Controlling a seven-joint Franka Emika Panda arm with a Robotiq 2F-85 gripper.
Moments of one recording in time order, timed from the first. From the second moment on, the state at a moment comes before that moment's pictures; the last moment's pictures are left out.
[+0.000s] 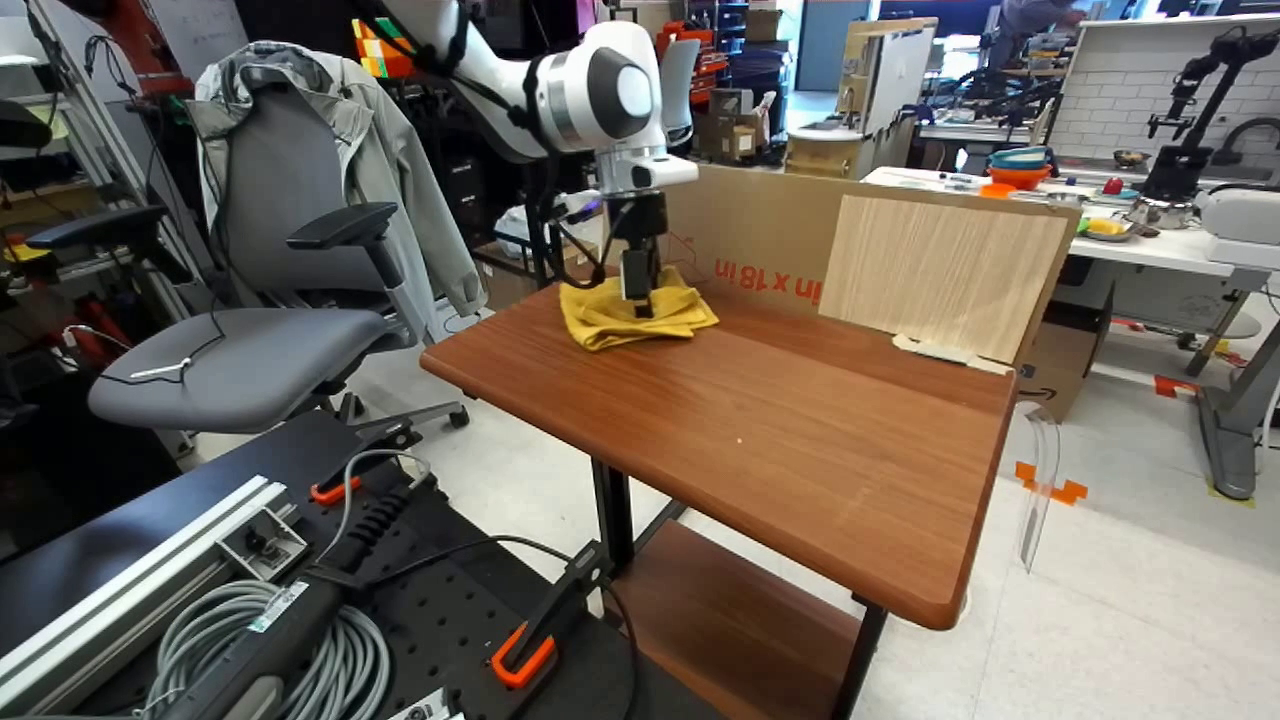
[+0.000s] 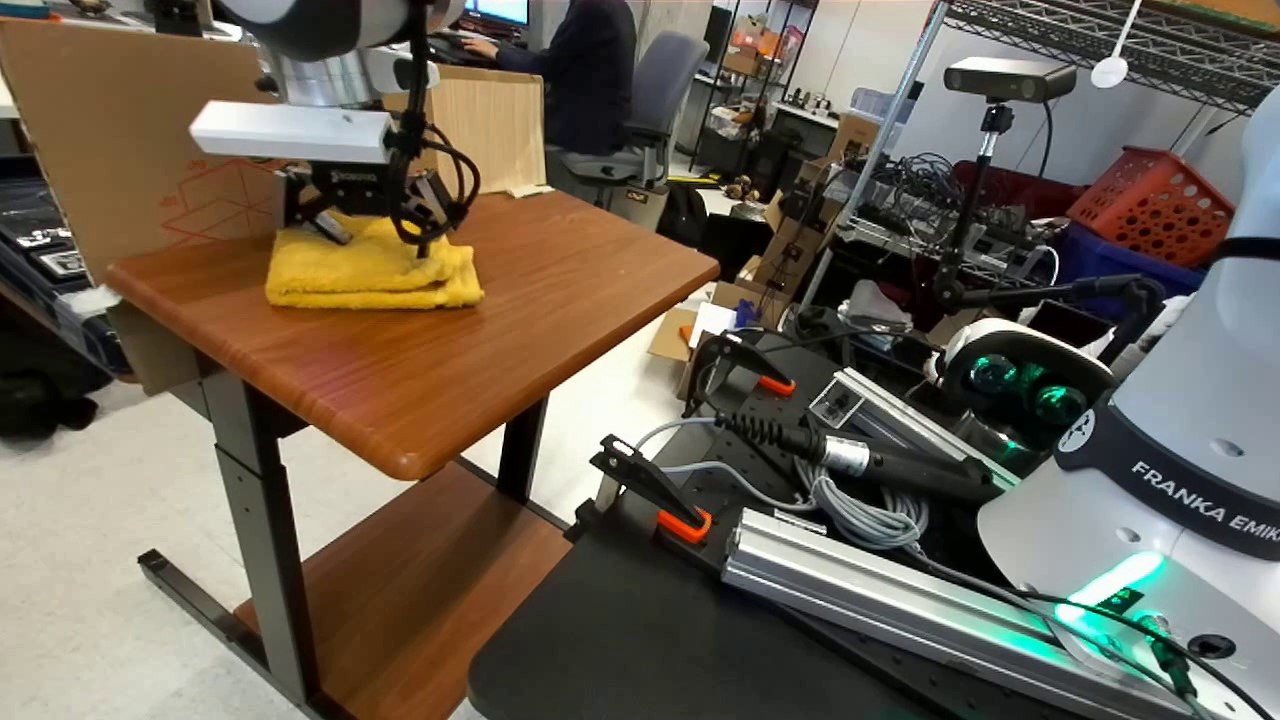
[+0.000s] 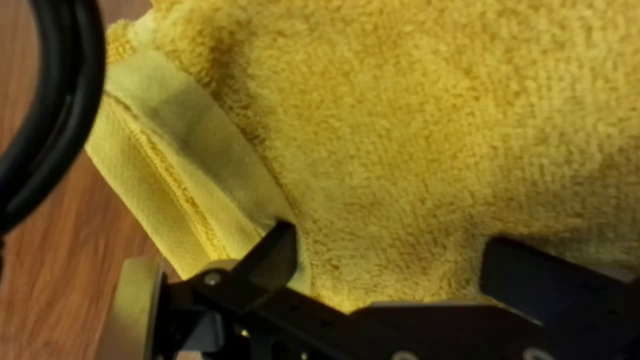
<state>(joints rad) 0.26 0.95 -0.13 -1.34 -0.11 2.13 1.26</state>
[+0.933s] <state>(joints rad) -0.15 1.01 -0.22 -1.27 0.07 2.13 1.36</state>
